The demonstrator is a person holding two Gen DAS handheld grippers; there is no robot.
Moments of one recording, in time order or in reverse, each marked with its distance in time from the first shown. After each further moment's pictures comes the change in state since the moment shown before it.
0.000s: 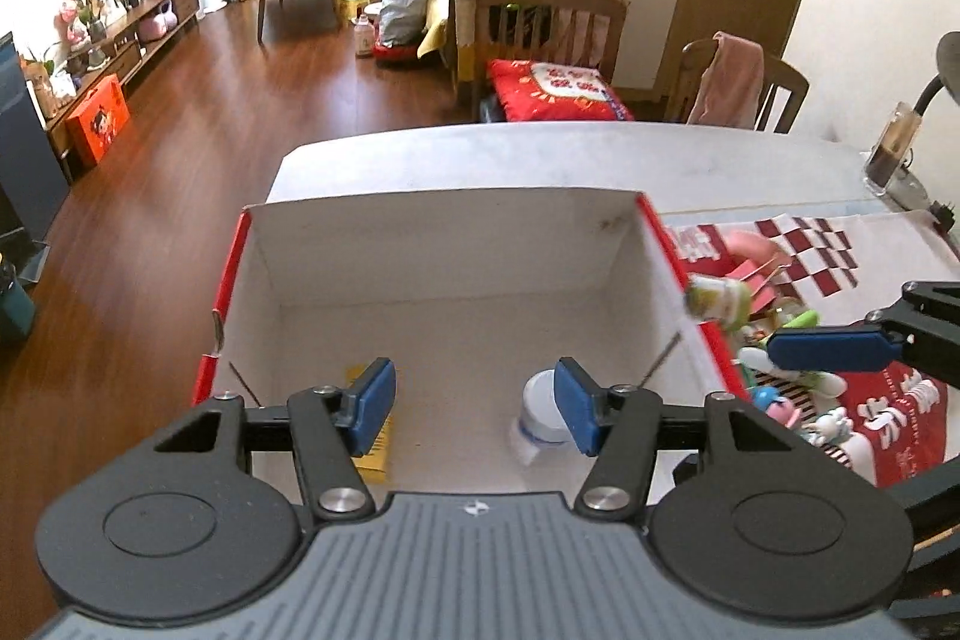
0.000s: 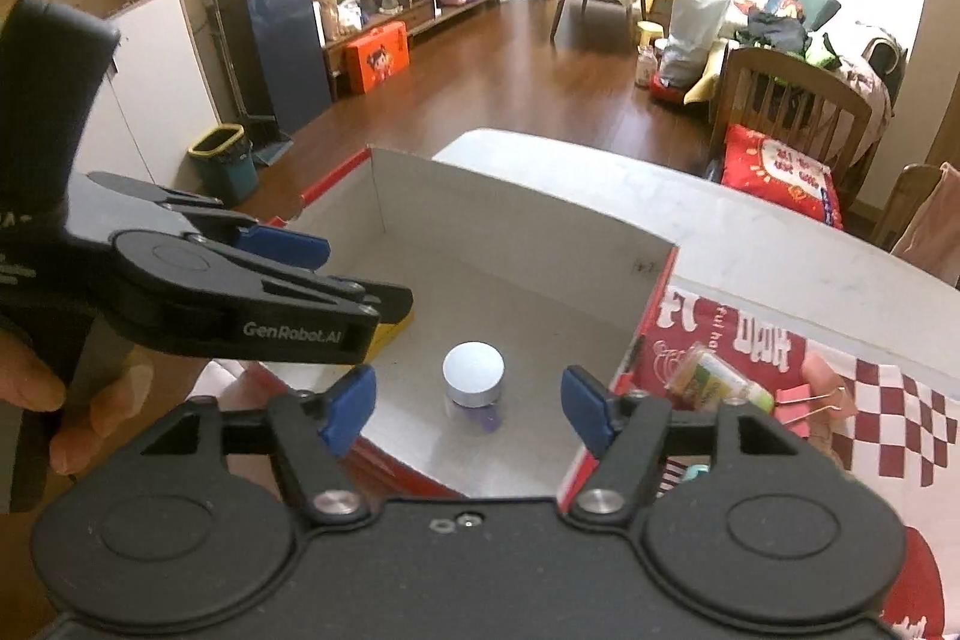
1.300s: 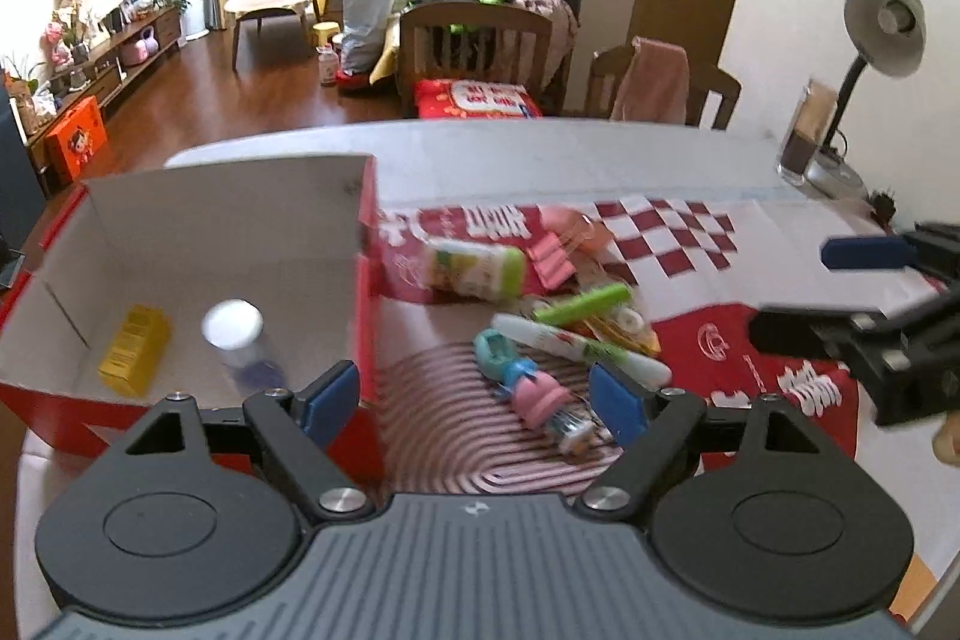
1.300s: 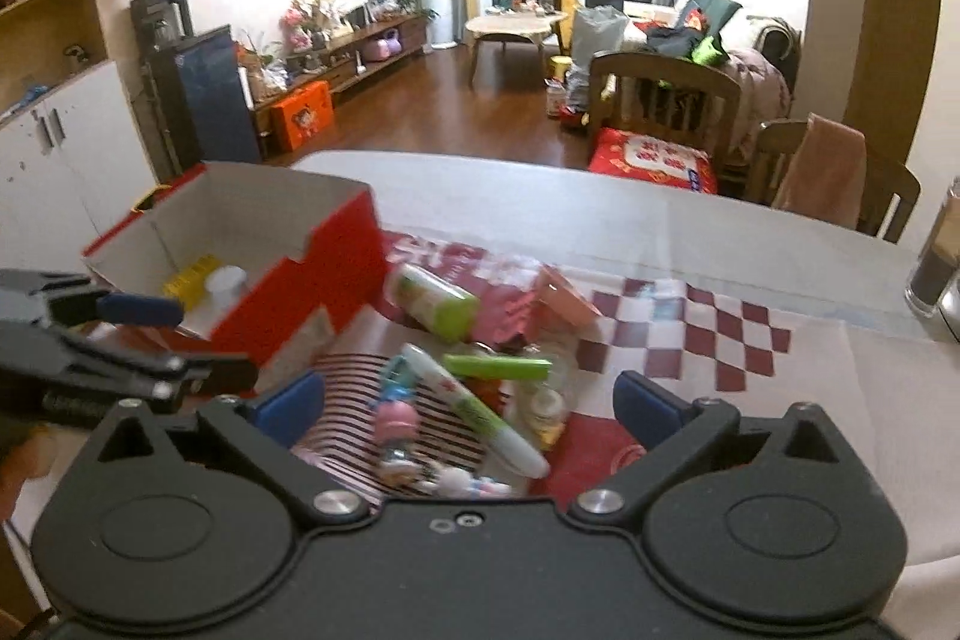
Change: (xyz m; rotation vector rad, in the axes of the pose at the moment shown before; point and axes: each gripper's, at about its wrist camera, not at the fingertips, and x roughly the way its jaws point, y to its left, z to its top) left arm -0.004 -0.191 -0.057 -0.001 -0.060 -0.024; right arm -0.090 -0.184 -0.116 0.099 -0.107 -0.084
